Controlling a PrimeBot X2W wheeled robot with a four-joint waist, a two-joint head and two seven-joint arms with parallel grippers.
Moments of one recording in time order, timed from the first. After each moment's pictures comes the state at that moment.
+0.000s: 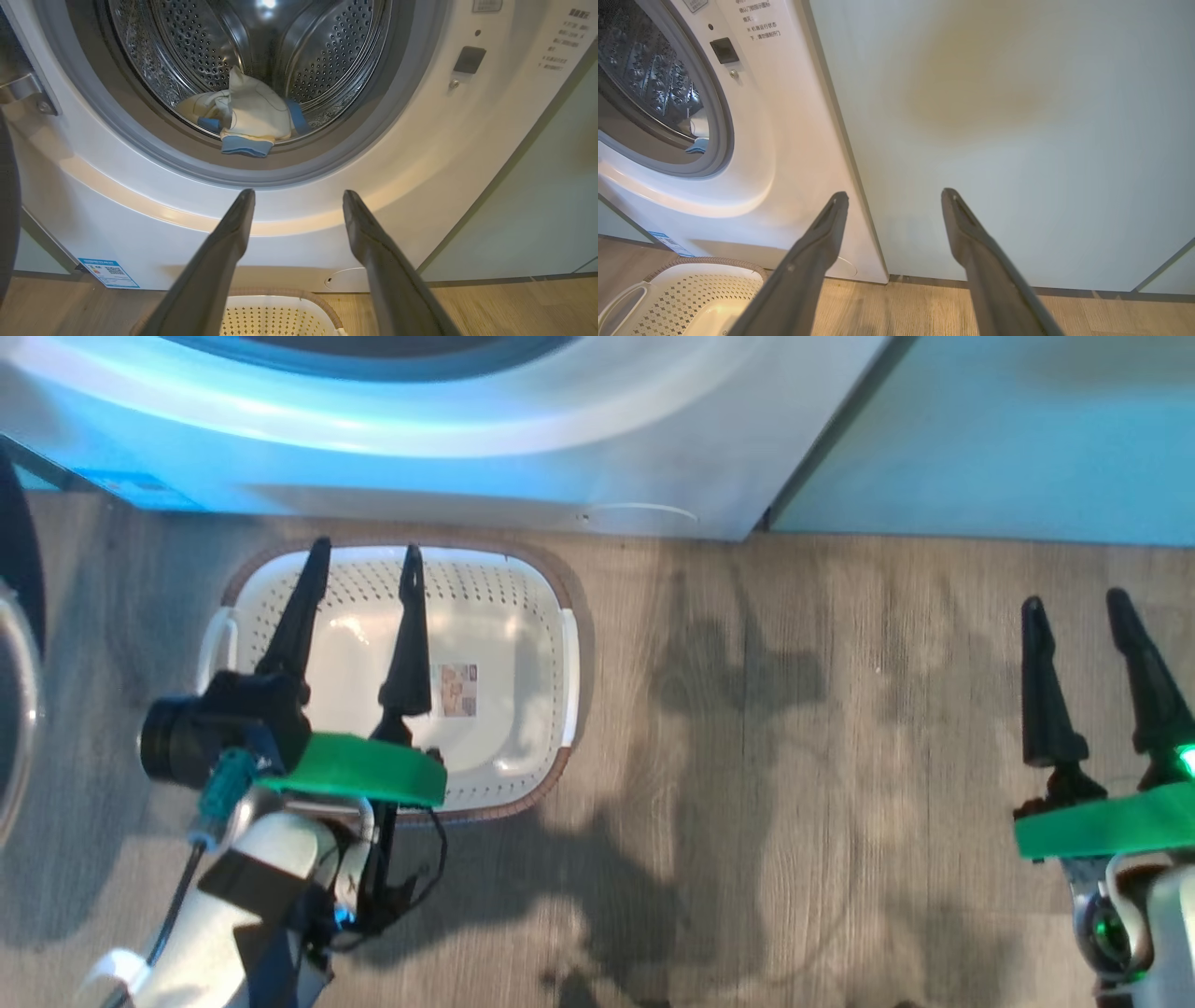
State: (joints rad) left arm -0.38 0.36 -0.43 -0.05 -0.44 0.25 -0.20; right arm -0.22 -0.09 0.03 0.07 0.23 0.13 -0.25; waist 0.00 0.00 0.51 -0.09
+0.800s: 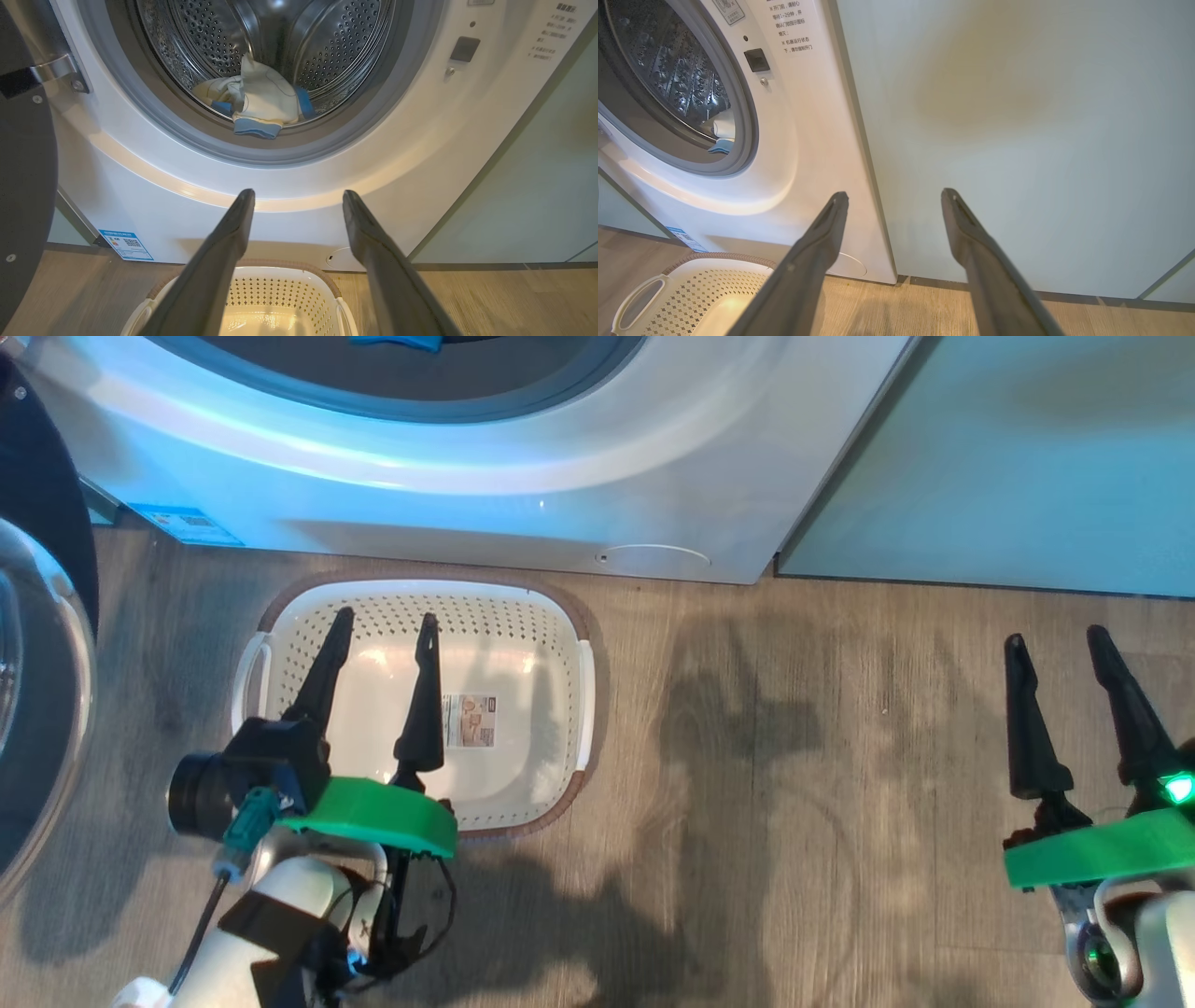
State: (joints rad) left arm -0.30 0.35 -0.46 -0.01 -0.47 0.25 -0.21; right arm -0.17 -0.09 0.04 0.08 0.21 0.13 -0.25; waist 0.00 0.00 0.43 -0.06
